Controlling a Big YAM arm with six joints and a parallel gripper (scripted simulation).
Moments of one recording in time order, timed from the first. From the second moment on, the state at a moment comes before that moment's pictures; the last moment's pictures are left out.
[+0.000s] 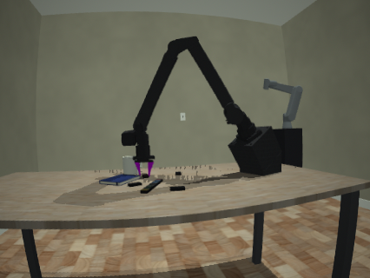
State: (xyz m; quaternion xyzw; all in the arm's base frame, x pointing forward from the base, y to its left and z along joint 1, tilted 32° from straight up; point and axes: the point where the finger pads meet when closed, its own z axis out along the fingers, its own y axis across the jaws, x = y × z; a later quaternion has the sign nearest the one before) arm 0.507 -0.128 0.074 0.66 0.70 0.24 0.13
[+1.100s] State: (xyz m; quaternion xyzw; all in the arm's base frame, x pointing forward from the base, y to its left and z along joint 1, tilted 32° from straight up) arm 0.511 -0.129 0.077 0.66 0.70 0.24 0.14
